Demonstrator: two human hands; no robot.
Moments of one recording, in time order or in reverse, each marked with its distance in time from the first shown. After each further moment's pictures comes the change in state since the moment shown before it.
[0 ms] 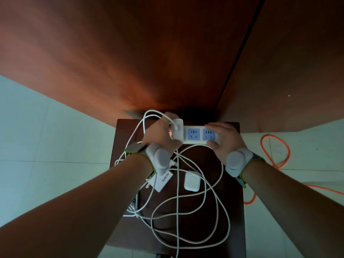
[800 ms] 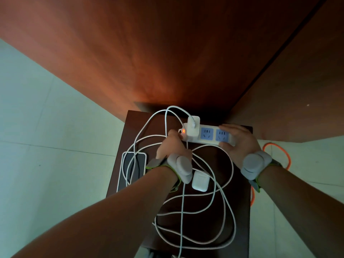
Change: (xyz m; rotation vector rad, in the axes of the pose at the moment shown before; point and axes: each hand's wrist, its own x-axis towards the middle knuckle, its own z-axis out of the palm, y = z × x) left_hand -0.013 -0.023 0.037 -0.034 -0.023 -0.486; right_hand 0.001 0.004 0.002 0.061 0.037 -0.037
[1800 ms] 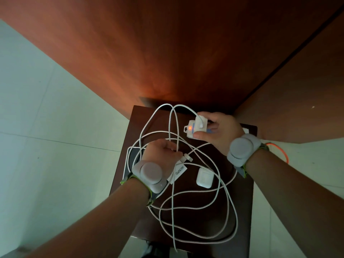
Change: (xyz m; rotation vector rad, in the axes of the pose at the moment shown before) left_hand -0.025 -0.045 -0.035 -0.485 -0.068 -0.069; right_hand 0.014 -0.094 0.011 0.242 -0.203 0.064
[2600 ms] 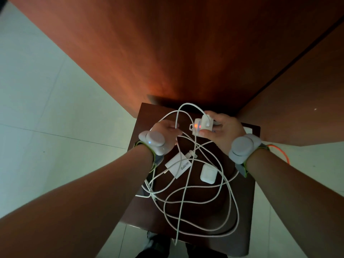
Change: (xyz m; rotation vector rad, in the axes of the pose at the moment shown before) left_hand 0.026 0.030 -0.021 0.002 -0.151 0.036; right_hand -0.005 0.000 0.008 0.044 0.009 0.059
